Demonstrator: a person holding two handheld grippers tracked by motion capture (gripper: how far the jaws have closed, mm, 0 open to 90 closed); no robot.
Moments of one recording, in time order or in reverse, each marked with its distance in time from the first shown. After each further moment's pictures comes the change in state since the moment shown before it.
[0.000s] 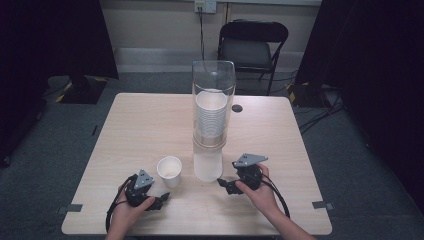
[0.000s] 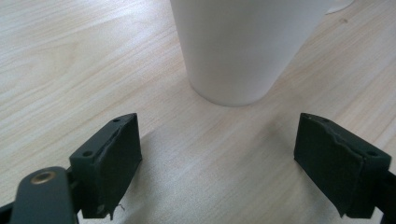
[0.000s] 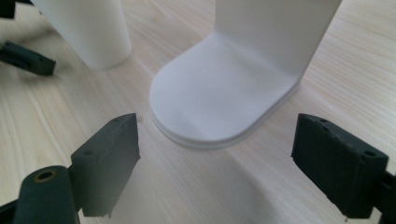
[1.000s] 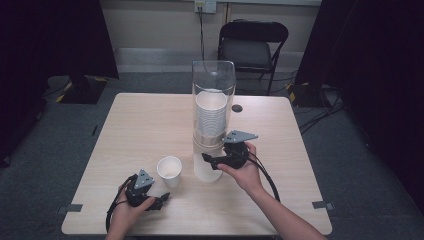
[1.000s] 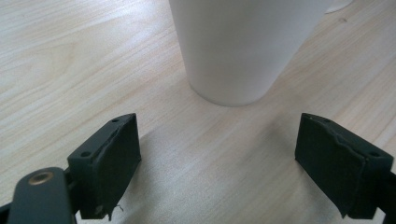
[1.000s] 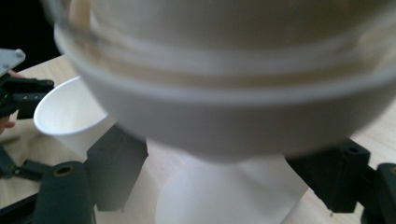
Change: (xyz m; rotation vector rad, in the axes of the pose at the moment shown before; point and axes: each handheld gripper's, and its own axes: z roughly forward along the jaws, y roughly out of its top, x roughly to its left) left arm 0.000 0.000 0.000 0.004 -0.003 0.002; right arm 0.002 0.075 0.014 -0.160 -0.001 -0.003
